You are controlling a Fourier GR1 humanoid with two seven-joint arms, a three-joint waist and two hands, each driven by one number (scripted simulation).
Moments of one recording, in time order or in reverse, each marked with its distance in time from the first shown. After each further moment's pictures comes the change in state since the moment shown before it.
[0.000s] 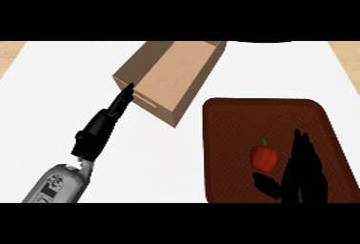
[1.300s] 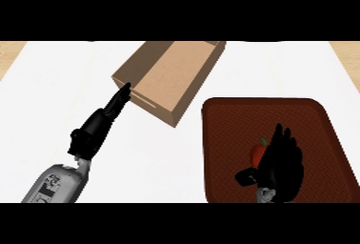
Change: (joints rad) left arm 0.019 -0.033 0.069 0.012 -0.040 -0.066 -0.005; right arm -0.075 0.275 -0.117 0.126 0.189 0.255 -0.021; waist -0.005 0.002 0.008
